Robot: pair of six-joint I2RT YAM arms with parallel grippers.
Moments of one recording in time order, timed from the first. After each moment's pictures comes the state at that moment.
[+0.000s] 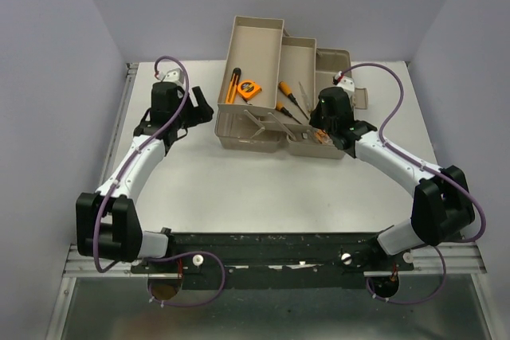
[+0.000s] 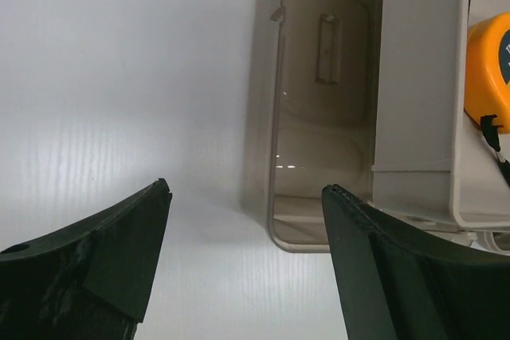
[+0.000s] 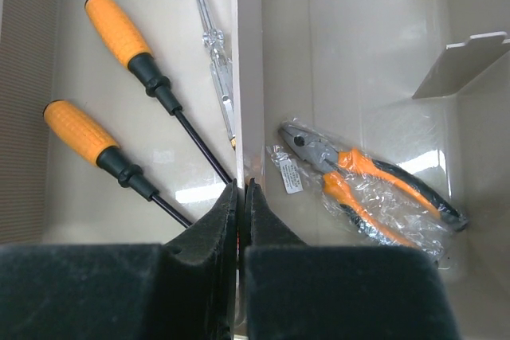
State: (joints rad) left arm -0.14 1.32 1.01 -0.20 0.10 -0.40; right arm 0.48 1.49 1.05 -0.10 0.34 0.57
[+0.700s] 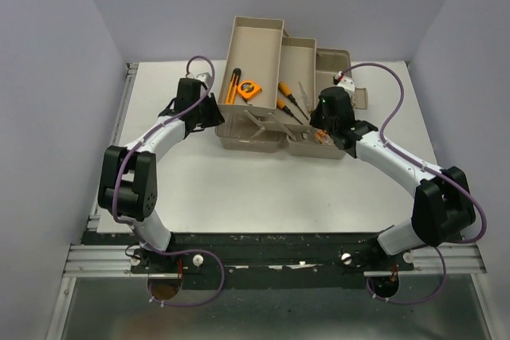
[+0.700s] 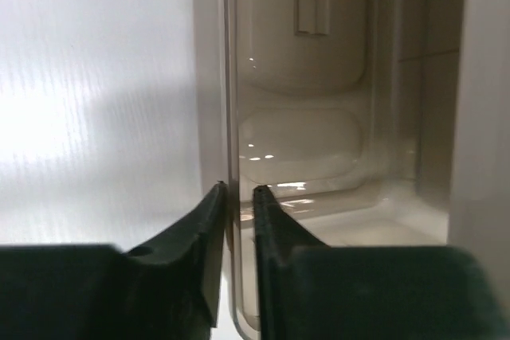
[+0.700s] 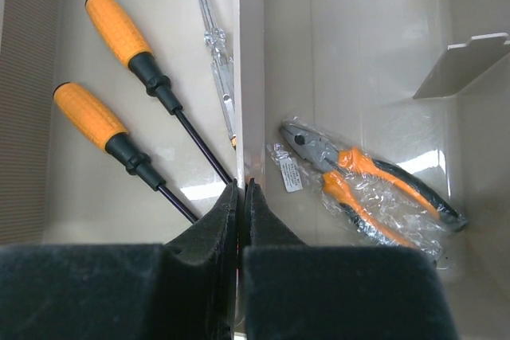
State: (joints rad) left arm -0.19 1.67 1.12 -0.14 0.27 -0.41; right arm 0.48 1.49 1.05 -0.11 0.33 0.56
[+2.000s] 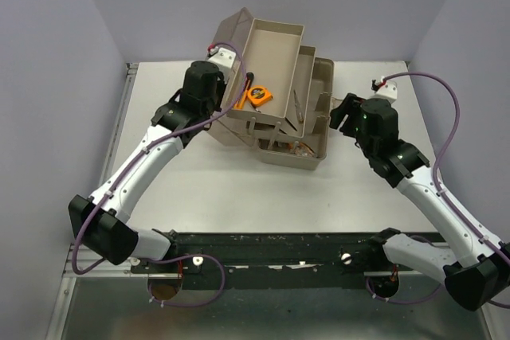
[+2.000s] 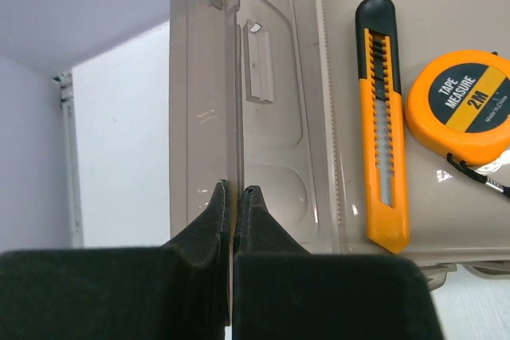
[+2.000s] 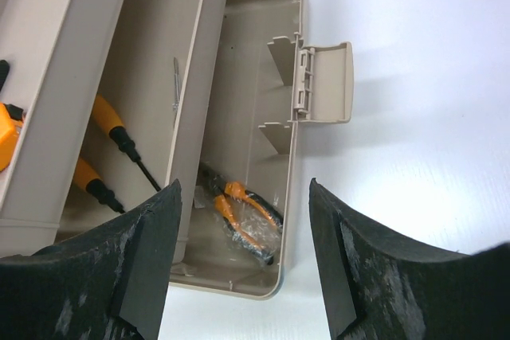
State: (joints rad) left arm -0.48 1.37 1.39 -0.45 -0.29 0.09; right arm 0.48 1.03 1.00 -0.34 0.41 0.48
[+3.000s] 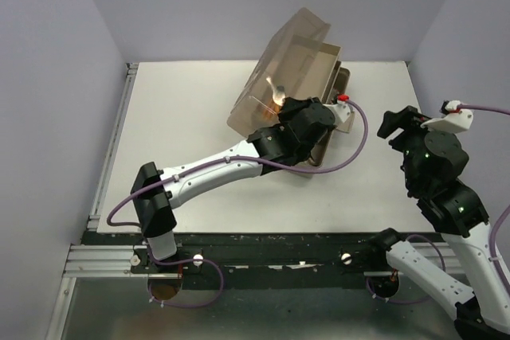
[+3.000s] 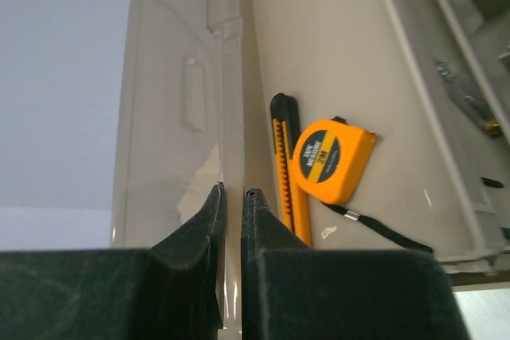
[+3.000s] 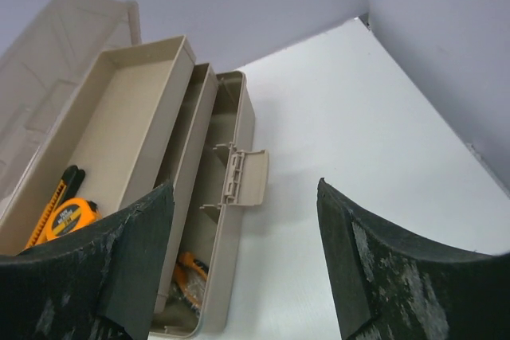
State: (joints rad) left arm -1.11 1.72 1.65 -0.32 -0.86 0.58; right arm 0.48 0.67 1.06 -0.53 0.69 0.37
